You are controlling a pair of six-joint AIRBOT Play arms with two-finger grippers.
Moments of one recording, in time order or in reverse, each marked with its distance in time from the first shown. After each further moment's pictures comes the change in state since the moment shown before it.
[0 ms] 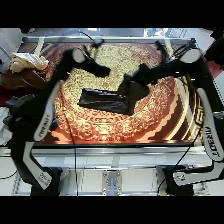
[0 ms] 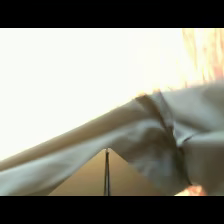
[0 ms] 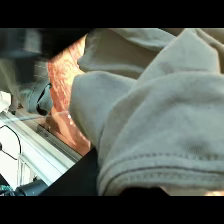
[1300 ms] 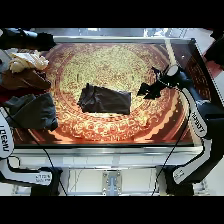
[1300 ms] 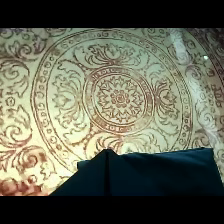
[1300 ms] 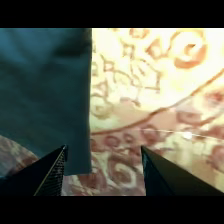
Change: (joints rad) left arm 0.357 0.291 -0.023 0.002 -0.066 0.001; right arm -0.163 -0.262 -0.092 -0.161 -0.003 -0.068
